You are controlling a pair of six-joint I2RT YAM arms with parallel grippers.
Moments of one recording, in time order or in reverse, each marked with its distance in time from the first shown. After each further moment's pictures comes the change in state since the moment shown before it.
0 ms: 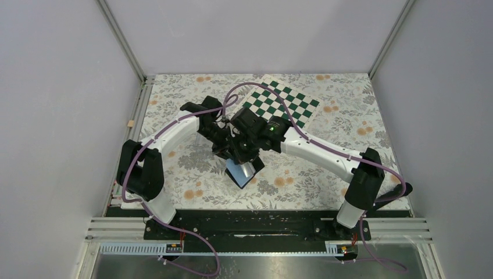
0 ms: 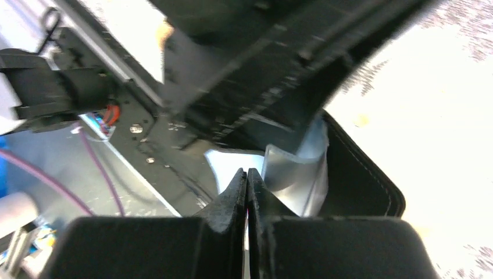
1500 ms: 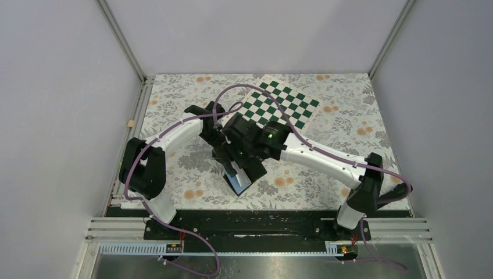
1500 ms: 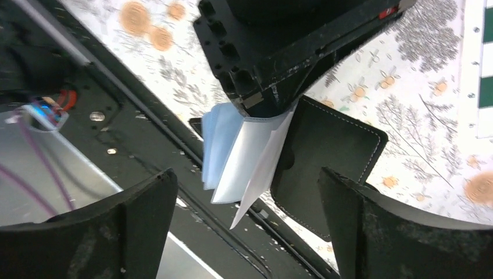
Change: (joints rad) left arm -0.024 0.020 -0.035 -0.036 -0.007 0.064; right arm 0.104 -0.029 0.116 -0.171 0.227 -0.073
